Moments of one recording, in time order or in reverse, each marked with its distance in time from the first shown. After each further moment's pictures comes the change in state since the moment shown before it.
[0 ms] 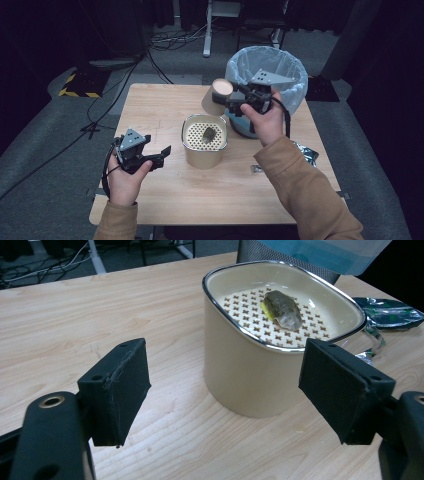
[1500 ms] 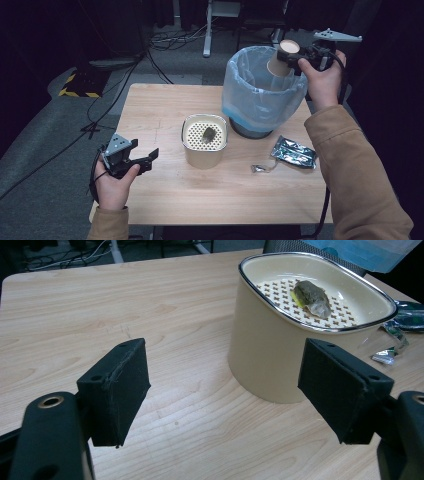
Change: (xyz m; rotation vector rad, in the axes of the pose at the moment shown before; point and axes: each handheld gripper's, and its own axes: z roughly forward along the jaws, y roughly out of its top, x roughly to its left) left arm 0.018 -0.015 -0.016 -0.005 0.045 -0.044; right arm -0.125 0.058 -0.087 0.092 -0.468 -0.001
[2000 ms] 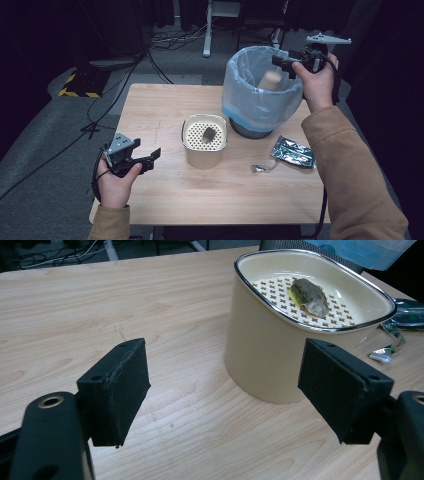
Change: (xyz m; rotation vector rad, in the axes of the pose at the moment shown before) left arm -0.001 0.001 0.006 0.012 -0.013 0.004; right arm -0.004 -0.012 0.015 0.042 0.010 0.035
